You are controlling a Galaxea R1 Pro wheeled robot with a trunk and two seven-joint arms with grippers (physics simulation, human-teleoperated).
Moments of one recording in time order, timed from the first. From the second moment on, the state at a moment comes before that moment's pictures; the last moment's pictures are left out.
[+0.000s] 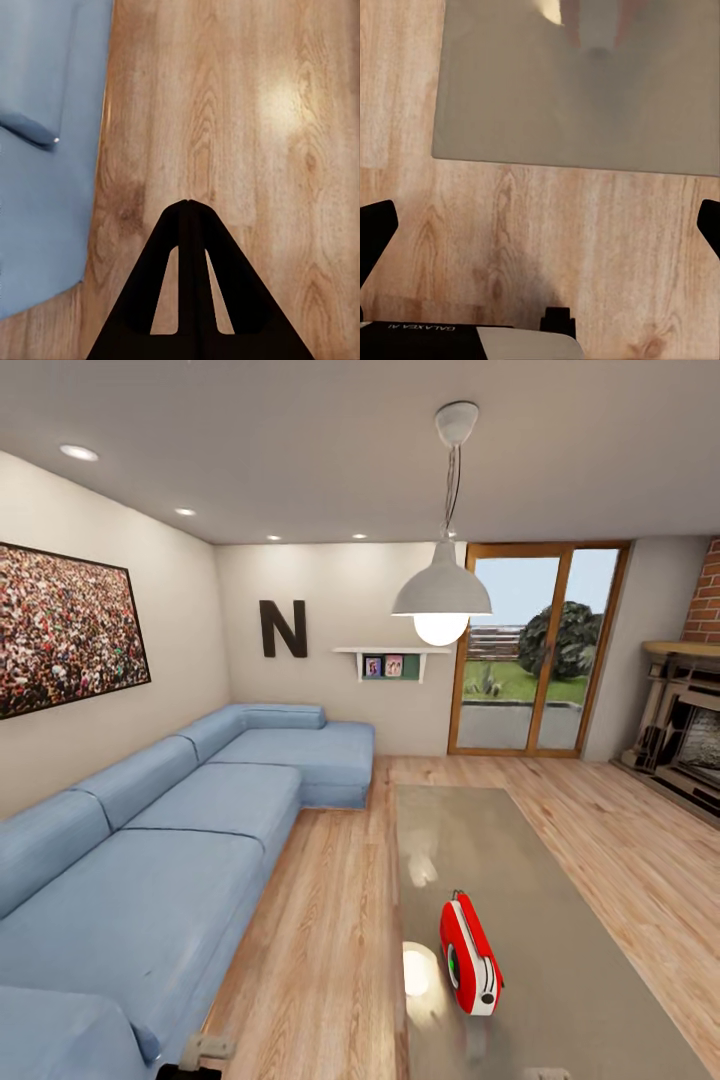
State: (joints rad) left arm -0.45 0.06 0.25 -0.09 -0.35 -0.09 0.01; right arm -0.49 -0.12 -0.22 0.07 0.18 -0.04 0.18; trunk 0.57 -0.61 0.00
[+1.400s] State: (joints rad) left arm -0.45 0.05 0.25 -0.07 -0.35 -0.10 0.00; right arm -0.49 -0.10 -0.22 0.07 0.18 -0.04 0.18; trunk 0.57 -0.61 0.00
